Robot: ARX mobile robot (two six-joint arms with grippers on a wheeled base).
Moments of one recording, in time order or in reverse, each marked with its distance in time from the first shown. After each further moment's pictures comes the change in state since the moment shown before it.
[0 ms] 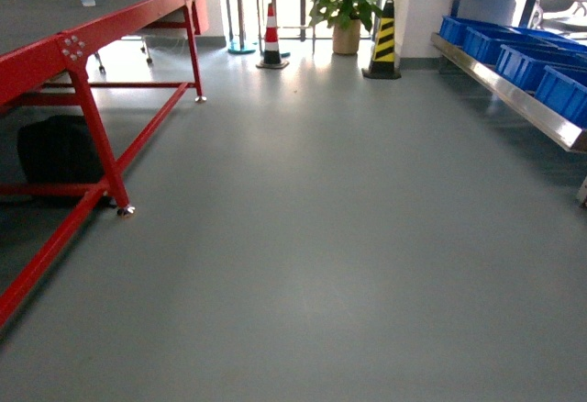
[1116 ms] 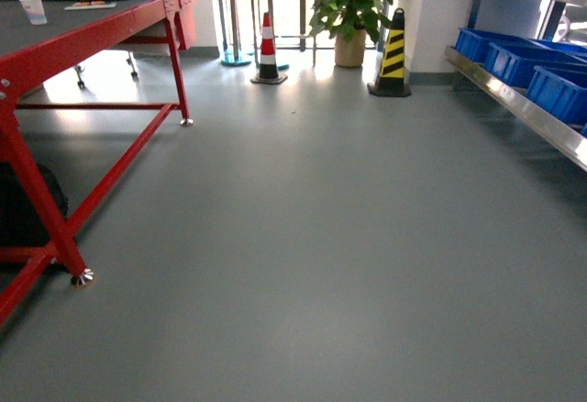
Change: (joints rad) left arm 0.001 0.000 0.000 0.000 0.000 0.000; right arm 0.000 0.000 0.000 -0.002 0.000 0.000
